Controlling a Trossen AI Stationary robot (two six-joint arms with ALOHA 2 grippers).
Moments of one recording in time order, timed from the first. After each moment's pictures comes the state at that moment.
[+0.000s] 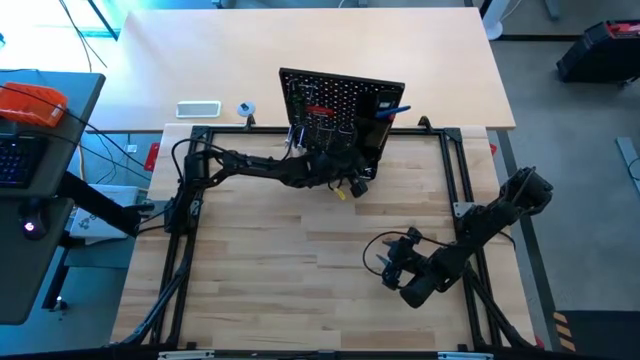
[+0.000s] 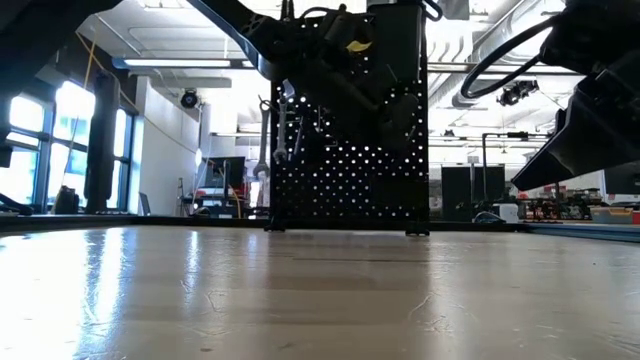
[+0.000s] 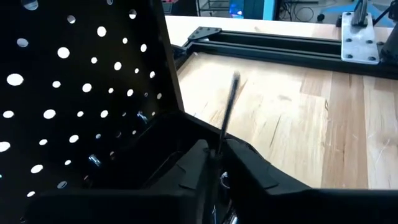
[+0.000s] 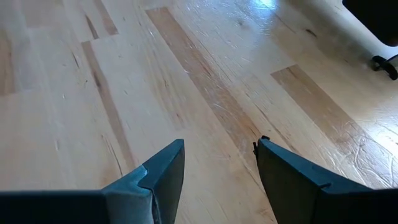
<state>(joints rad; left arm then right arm) 0.20 2.09 1.49 0.17 -0.31 0.03 0.74 1.58 0.72 -0.42 0.87 1.07</state>
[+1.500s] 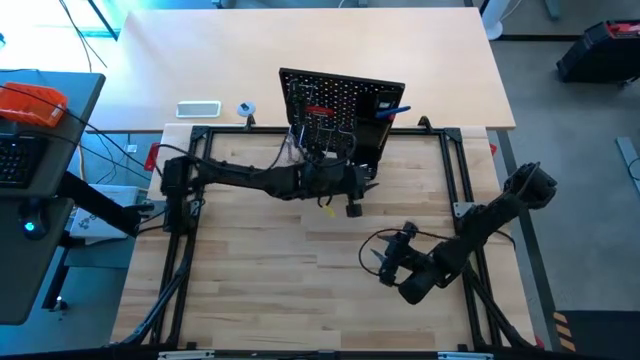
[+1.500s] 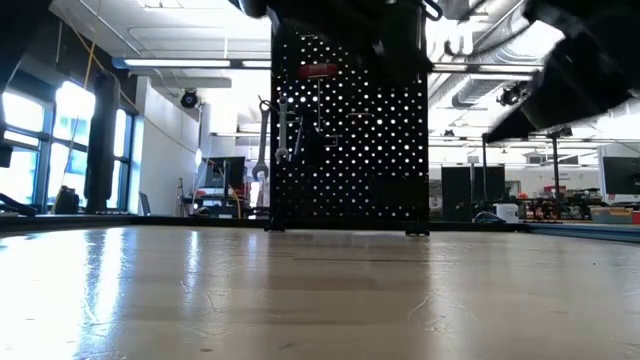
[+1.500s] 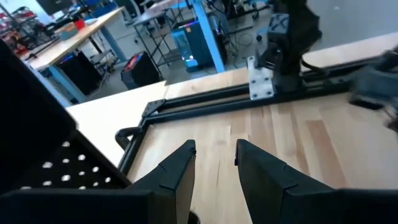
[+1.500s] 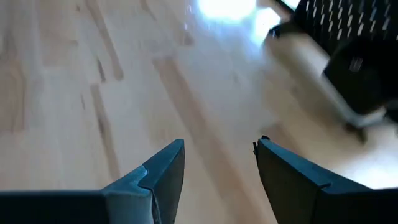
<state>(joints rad) 0.05 1.92 1.49 0.14 -0.25 0.32 0.70 1.52 0.76 -0.39 0.95 0.85</state>
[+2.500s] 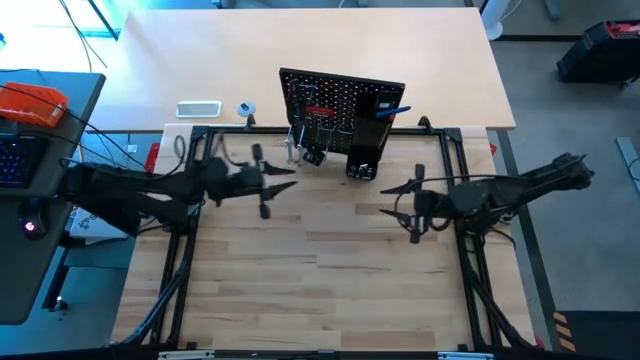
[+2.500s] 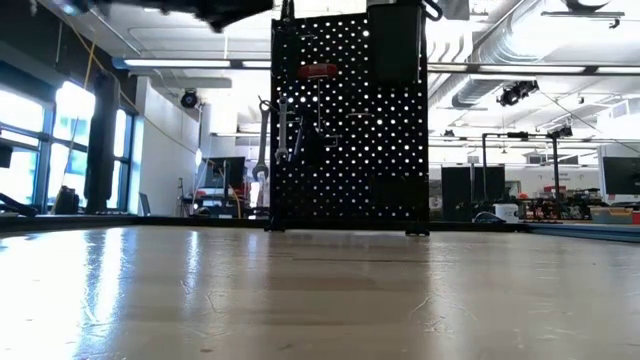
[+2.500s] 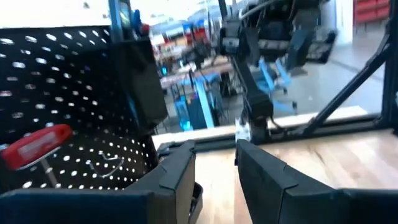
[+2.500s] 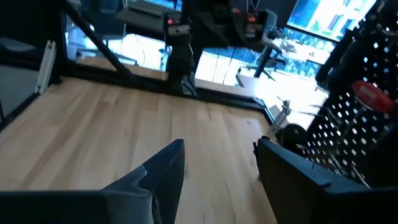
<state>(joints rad) 0.03 1.03 0.66 0.40 -0.16 0.26 0.33 0.89 0.82 -0.18 0.48 -0.16</state>
